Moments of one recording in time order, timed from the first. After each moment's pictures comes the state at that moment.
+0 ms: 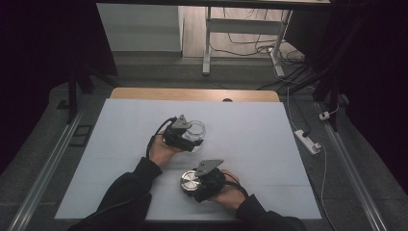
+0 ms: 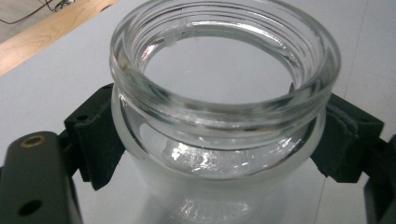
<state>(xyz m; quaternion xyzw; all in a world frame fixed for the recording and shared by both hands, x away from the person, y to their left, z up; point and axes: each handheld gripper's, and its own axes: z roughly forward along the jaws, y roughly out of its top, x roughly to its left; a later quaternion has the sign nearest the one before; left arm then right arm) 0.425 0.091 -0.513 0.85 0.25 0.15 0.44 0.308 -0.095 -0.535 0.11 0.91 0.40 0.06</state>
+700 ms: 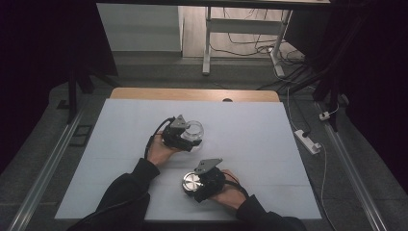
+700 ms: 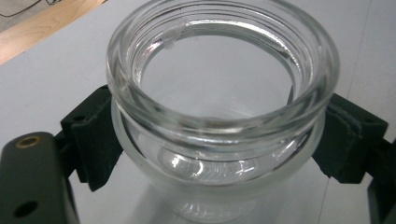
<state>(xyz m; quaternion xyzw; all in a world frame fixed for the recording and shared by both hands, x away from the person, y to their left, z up) 0.426 0.096 -0.515 0.85 0.26 0.14 0.44 0.312 -0.094 -0.540 0.14 0.91 0.38 0.05</state>
